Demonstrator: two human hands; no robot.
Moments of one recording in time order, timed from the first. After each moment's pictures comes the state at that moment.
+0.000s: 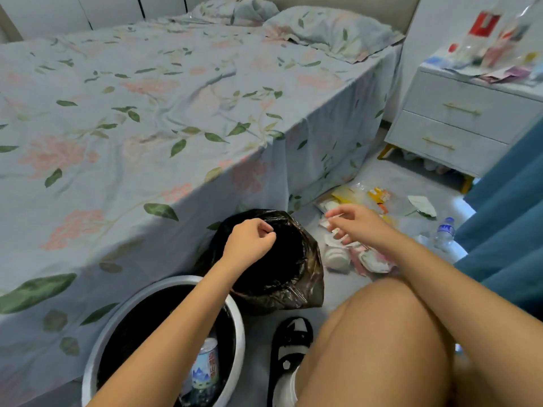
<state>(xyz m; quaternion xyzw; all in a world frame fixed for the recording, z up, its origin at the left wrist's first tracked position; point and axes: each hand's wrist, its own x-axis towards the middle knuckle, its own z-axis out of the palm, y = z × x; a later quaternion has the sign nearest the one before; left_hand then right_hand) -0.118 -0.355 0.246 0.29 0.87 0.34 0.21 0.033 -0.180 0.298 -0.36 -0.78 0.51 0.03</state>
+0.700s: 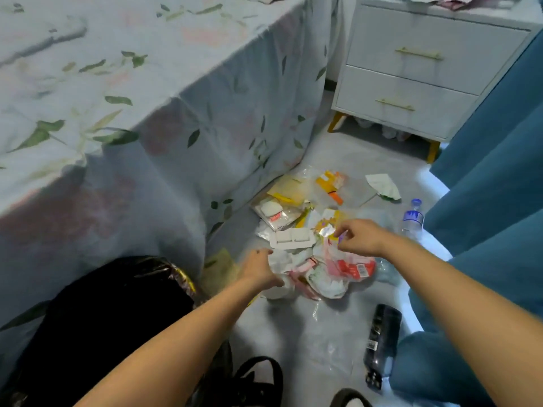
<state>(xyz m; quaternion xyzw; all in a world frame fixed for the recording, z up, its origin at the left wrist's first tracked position) -0.082 -0.058 0.044 0.34 0.86 0.12 0.36 0.080 0.102 0.146 -0.41 -0.85 0.29 -0.16</state>
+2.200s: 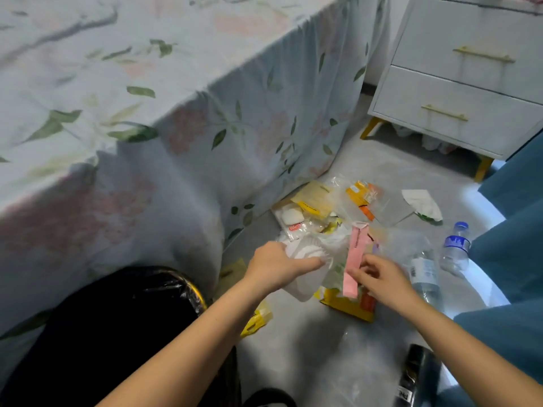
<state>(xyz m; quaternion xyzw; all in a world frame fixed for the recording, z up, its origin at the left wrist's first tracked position) -0.106 -0.046 0.112 0.27 0.84 0.27 0.38 0.072 0.091 0.058 -0.41 -0.77 0.48 0.08</state>
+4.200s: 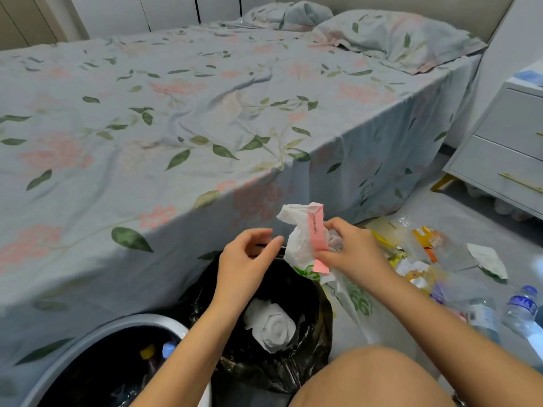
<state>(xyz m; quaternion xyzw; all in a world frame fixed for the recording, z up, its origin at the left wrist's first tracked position) -0.133 -0.298 0.235 0.13 0.79 0.59 0.11 -0.054 -0.114 0.247 -0.21 -0.92 0.33 0.09</state>
